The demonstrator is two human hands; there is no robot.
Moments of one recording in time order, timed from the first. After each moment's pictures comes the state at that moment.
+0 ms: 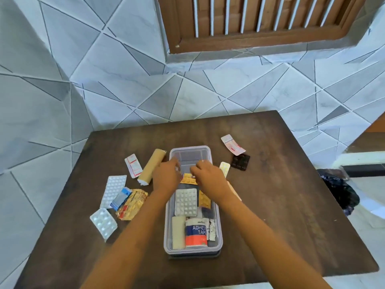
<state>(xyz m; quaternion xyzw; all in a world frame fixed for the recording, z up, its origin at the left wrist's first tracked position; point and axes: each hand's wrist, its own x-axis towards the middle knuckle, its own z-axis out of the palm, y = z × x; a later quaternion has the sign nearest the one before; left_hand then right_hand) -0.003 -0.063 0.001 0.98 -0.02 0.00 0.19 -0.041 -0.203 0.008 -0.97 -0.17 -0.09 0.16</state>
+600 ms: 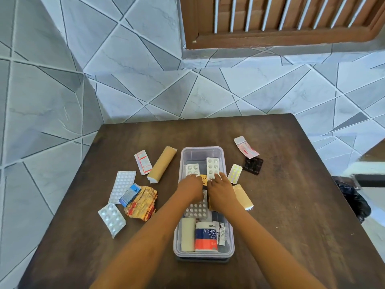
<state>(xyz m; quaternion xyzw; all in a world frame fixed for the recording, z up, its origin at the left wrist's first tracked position) -0.003 -0.083 -0.023 0.96 -0.15 -0.24 0.02 -0.037 -0.191 -0.038 -0.98 -0.16 0.11 -0.08</state>
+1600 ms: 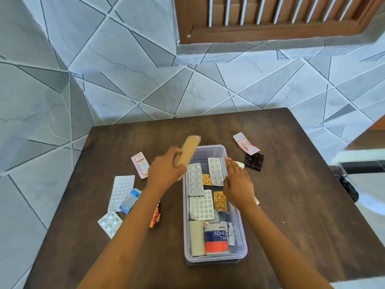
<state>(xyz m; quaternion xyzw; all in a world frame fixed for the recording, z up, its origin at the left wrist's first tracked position) 0.017 -0.008 0.033 0.96 -0.05 -0.08 0.28 -0.039 -0.209 -0.031 -0.97 0.05 0.00 0.22</state>
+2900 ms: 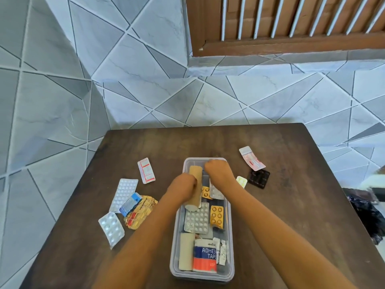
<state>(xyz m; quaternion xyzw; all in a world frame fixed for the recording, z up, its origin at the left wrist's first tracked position) 0.030 -0.062 -0.012 0.97 -0.12 -0.21 0.06 0.048 -0.195 0.007 -0.98 -0.20 0.06 -0.02</state>
